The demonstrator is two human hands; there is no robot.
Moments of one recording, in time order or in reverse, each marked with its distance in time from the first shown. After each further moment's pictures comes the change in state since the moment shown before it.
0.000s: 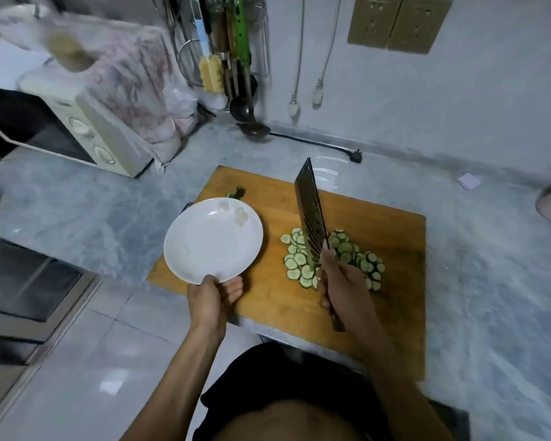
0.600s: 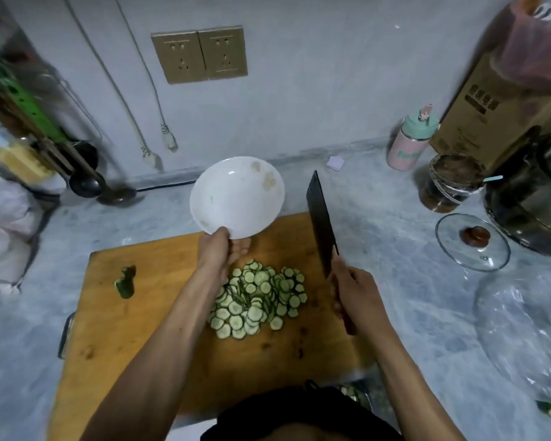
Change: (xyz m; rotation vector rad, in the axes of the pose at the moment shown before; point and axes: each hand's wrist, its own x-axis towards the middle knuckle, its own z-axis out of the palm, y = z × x) left_hand 0.029 0.005 0.248 0.494 -0.585 -0.044; right_hand 0.002 0.024 -0.112 0.100 0.544 0.135
